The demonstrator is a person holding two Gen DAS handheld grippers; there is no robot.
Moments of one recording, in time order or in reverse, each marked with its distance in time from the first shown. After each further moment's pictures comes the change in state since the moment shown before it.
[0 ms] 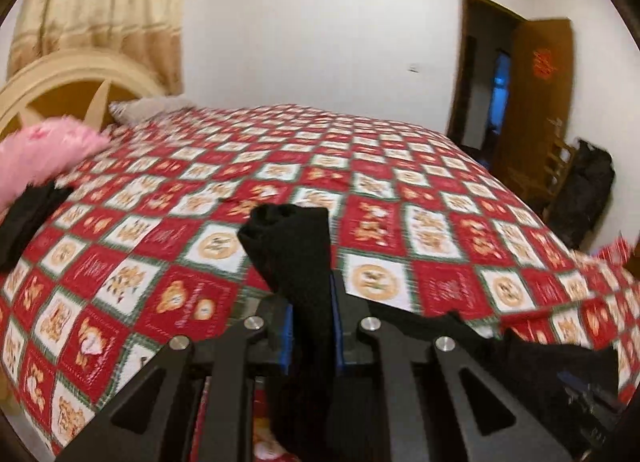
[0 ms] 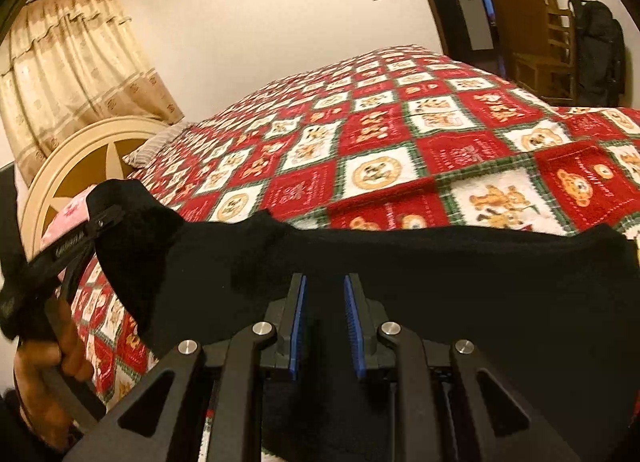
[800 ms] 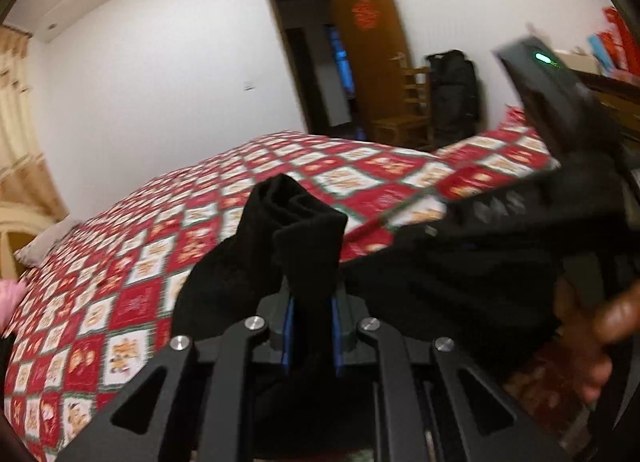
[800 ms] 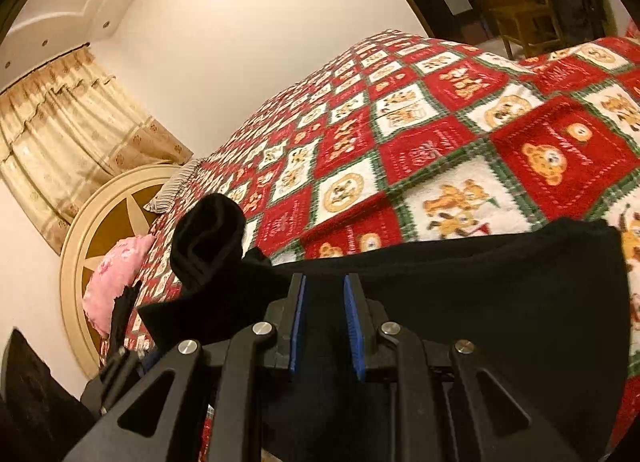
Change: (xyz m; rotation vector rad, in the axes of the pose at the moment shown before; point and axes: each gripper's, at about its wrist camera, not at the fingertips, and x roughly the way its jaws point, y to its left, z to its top) left arm -0.053 -0.145 -0.075 0.524 -0.102 -0.324; right arm -0.018 -0.064 0.019 0.222 0.004 0.136
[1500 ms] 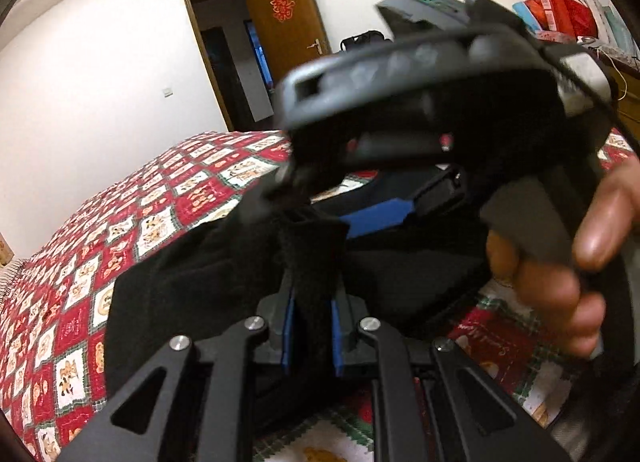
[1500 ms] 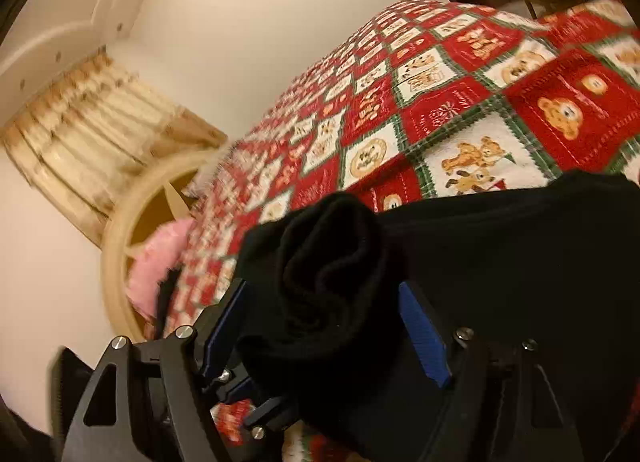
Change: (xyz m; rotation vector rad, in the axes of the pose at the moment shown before) left arm -0.004 -0.047 -0.006 0.145 0.037 -0.230; right arm 0.000 -0.003 -0.008 0.025 0.117 0.157
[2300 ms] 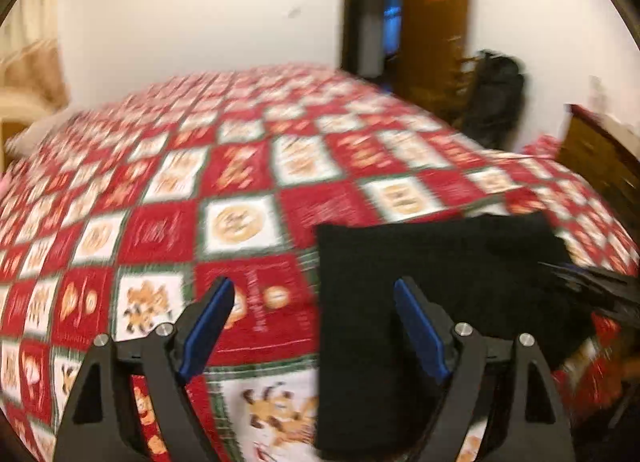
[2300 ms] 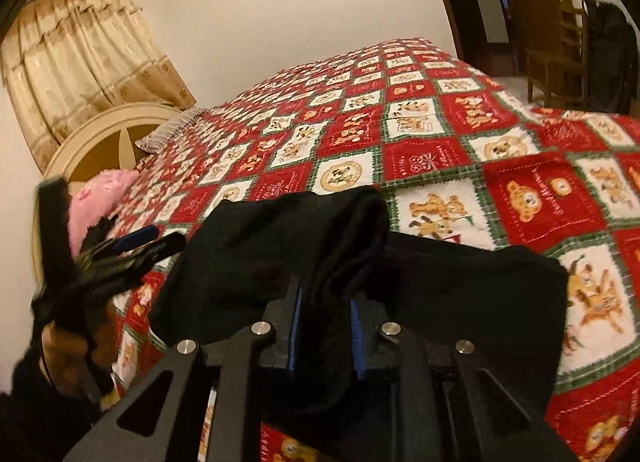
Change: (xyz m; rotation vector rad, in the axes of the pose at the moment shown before) left arm 0.006 0.163 -0.008 -0.511 0.213 0.174; right arm -0.022 0.025 -0.003 -0.291 -0.018 -0.267
